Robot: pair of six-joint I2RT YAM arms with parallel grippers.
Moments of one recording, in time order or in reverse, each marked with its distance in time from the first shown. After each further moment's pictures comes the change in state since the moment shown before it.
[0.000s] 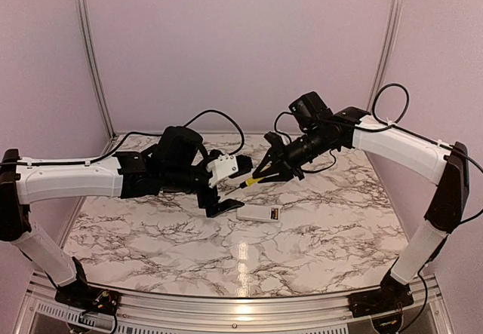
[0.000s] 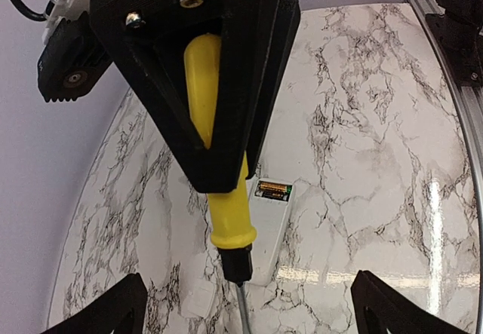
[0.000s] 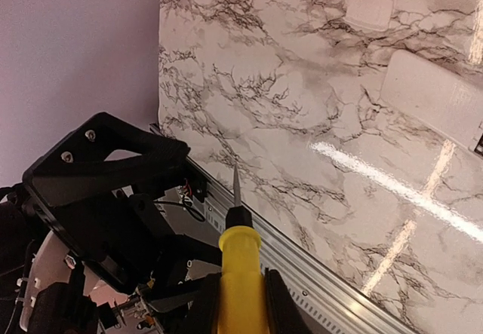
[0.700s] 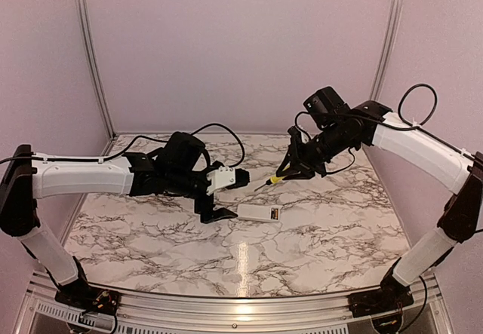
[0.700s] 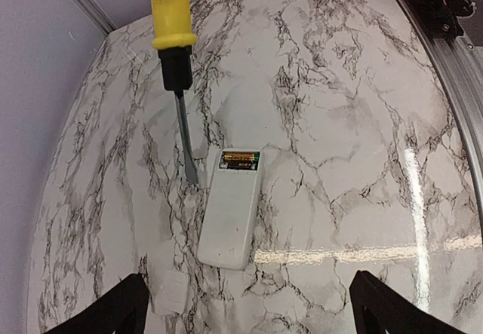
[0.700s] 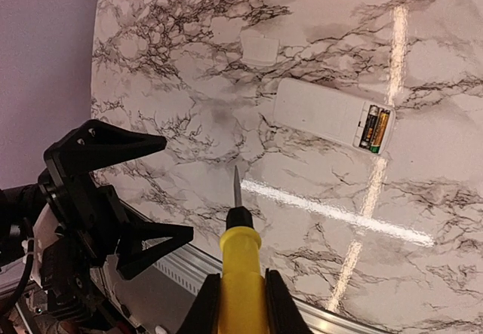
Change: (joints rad) left arm 0.065 0.047 -0.026 -0.033 0.126 0.106; right arm 0.001 -0.119 0.000 -0.173 0.331 -0.043
